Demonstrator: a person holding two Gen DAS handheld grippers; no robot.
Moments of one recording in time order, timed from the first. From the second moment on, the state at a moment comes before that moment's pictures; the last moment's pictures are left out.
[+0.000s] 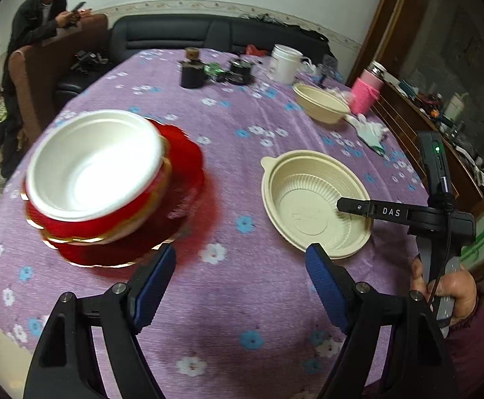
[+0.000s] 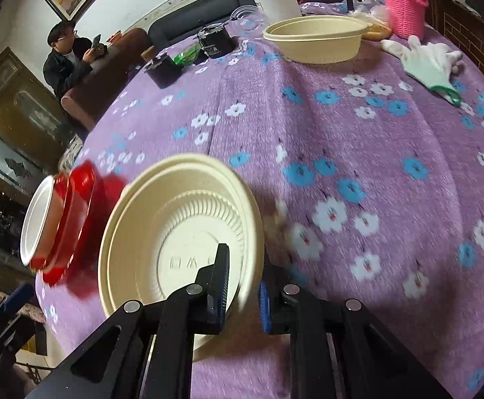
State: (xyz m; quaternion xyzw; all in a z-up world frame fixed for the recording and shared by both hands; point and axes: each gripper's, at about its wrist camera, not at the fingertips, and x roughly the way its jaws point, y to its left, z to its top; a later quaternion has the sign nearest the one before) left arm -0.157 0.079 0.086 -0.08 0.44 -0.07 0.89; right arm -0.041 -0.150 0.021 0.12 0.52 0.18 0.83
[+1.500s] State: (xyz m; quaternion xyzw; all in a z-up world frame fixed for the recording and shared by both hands) left arm -0.120 0.058 0.085 -0.07 0.46 -0.07 0.88; right arm -0.087 -0.127 0.073 0.11 0.45 0.22 0.86
